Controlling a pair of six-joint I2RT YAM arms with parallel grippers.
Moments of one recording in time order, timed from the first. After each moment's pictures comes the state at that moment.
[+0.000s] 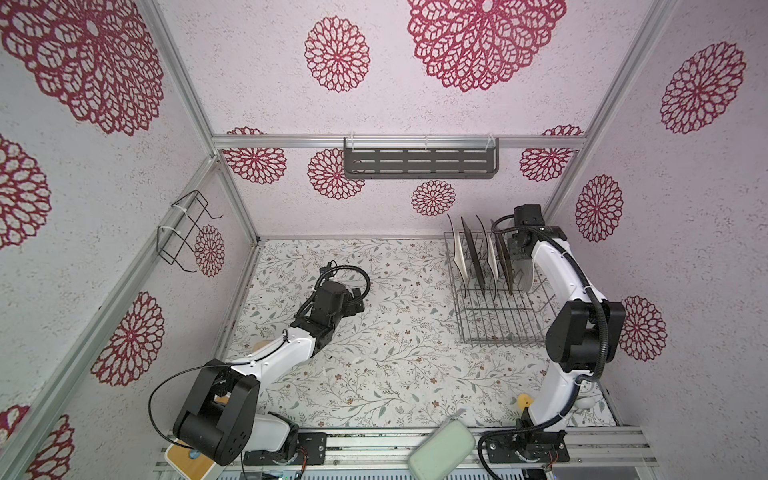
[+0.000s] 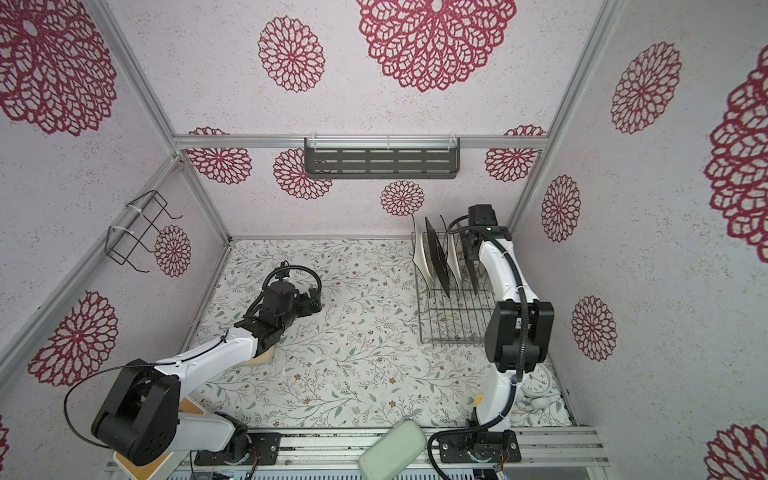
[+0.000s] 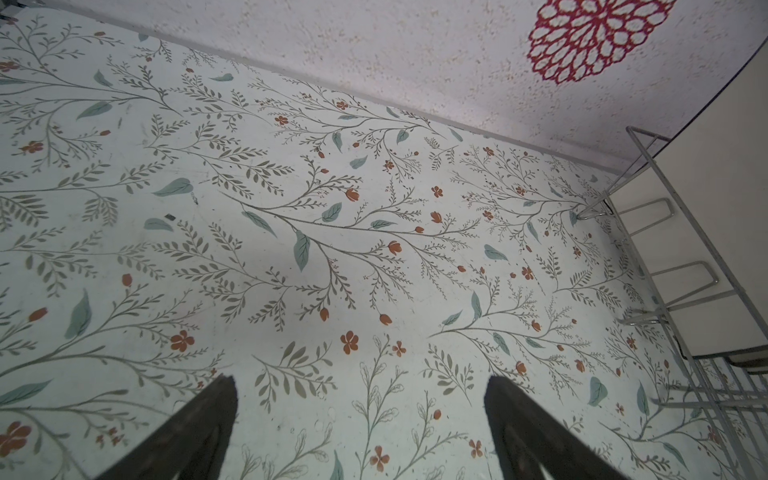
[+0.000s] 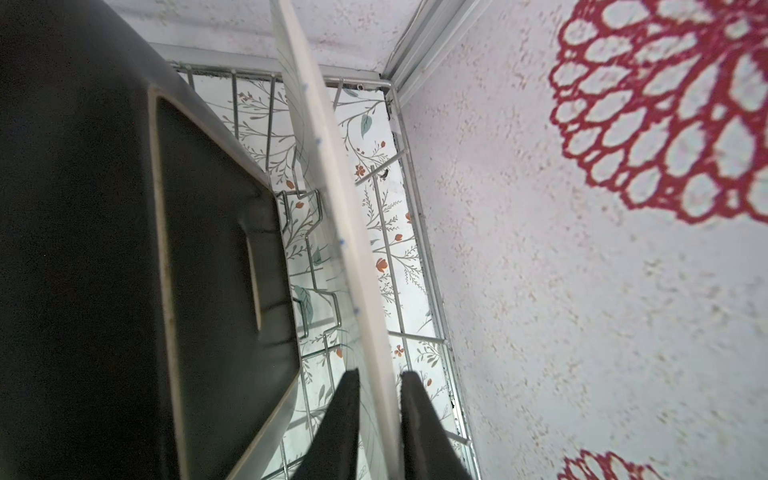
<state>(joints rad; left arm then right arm) -0.43 1.39 0.73 0.09 -0.25 -0.48 0.02 1.90 1.82 -0.82 0.50 -0.08</state>
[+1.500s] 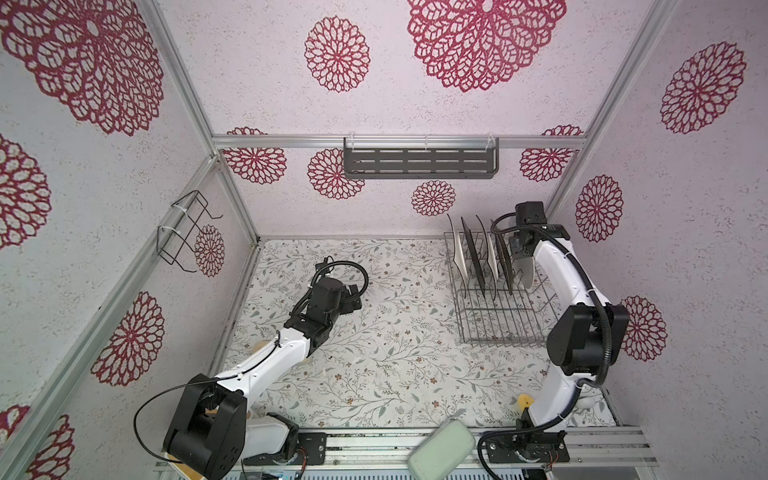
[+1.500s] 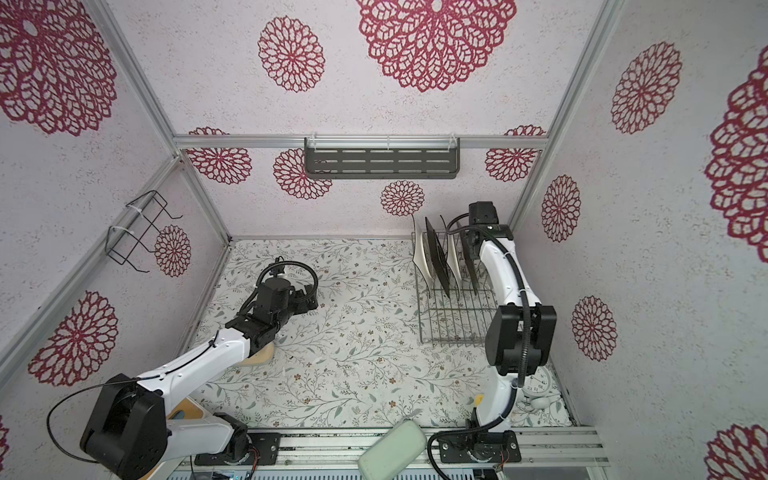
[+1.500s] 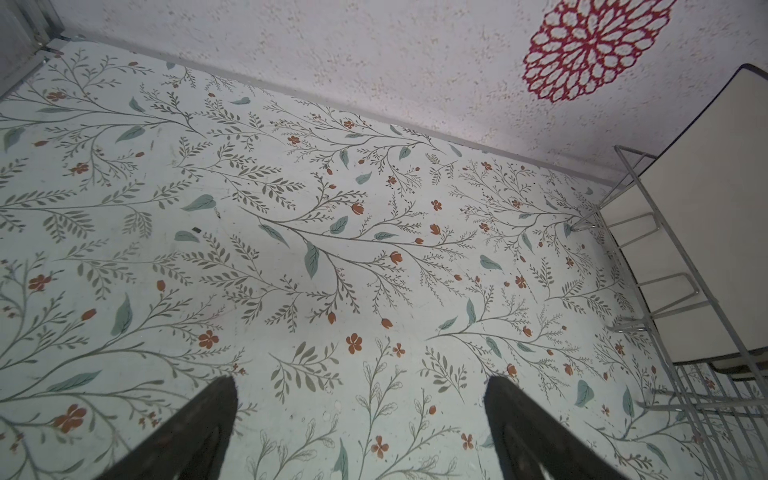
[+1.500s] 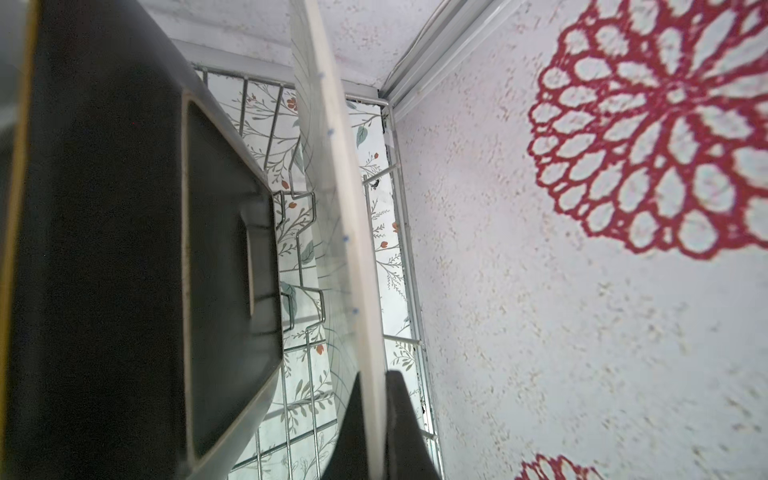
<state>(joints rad) -0.44 1.31 0.78 -0.04 -0.28 -0.48 0.03 1.86 1.82 -0.83 0.52 -0.19</state>
